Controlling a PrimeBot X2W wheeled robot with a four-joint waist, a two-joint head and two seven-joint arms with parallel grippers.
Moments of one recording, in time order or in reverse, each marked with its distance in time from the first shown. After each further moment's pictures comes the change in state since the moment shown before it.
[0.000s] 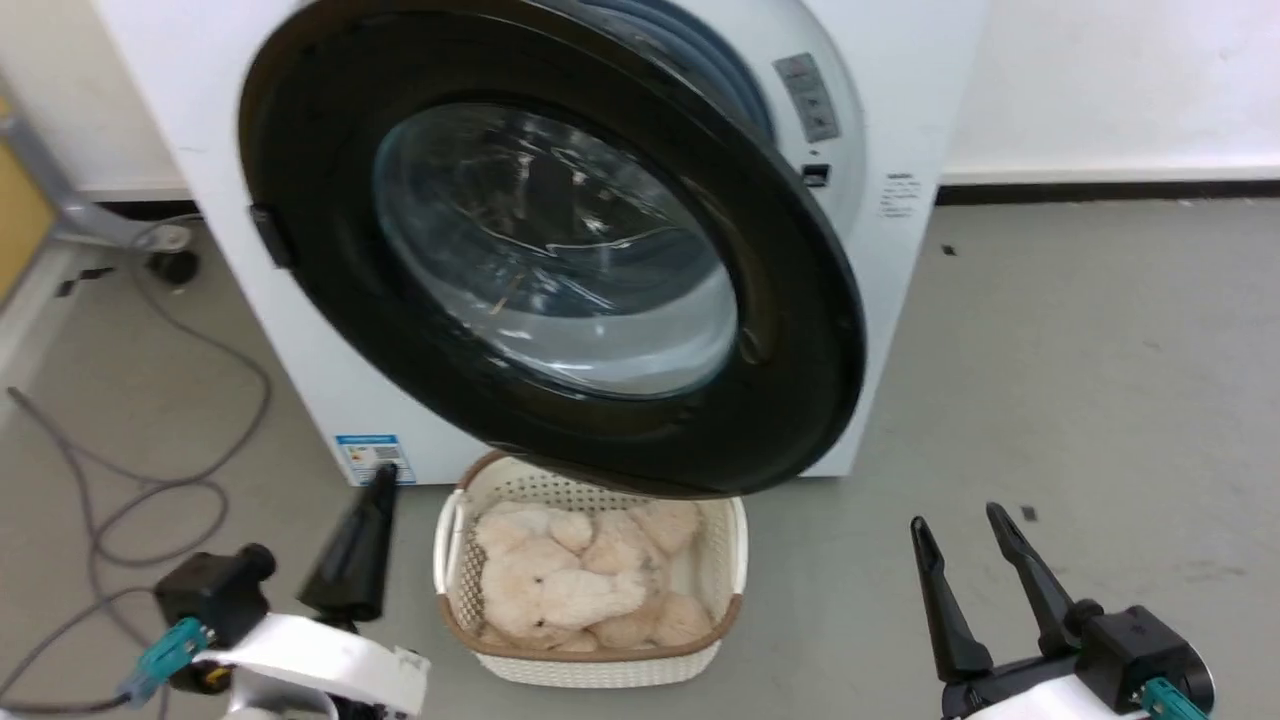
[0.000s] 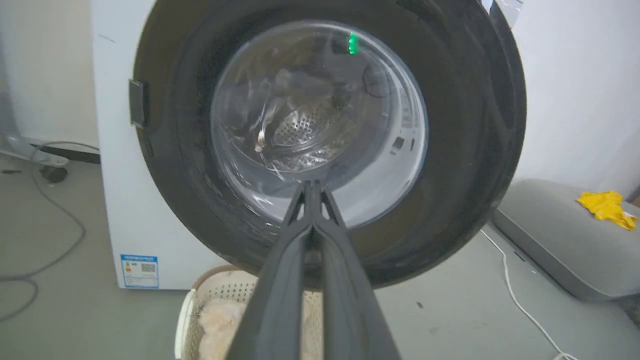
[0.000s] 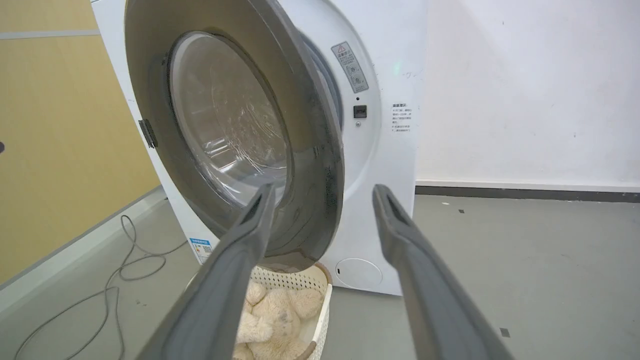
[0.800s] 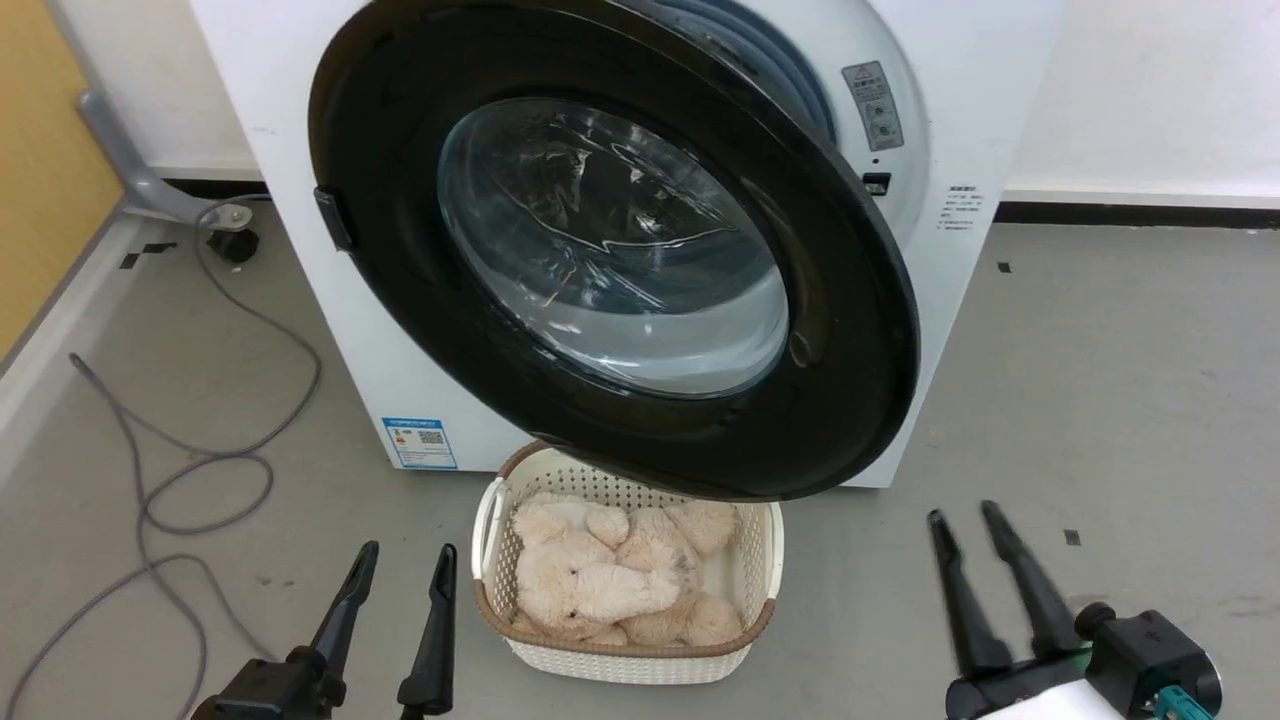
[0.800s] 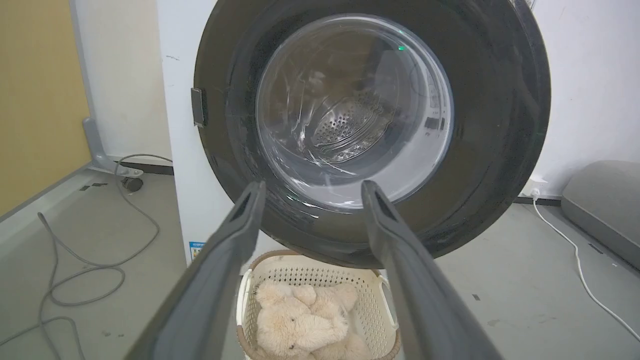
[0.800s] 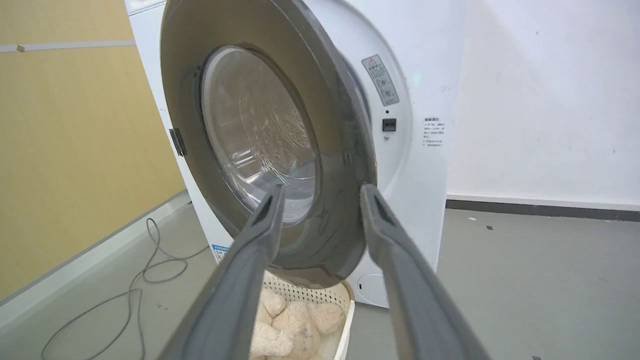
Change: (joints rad) left arm 0.217 -0.268 0.244 -0.123 0.468 -0.088 -0.001; right arm 0.022 0.000 -0.003 -0.043 0.011 0.000 0.000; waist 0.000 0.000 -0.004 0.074
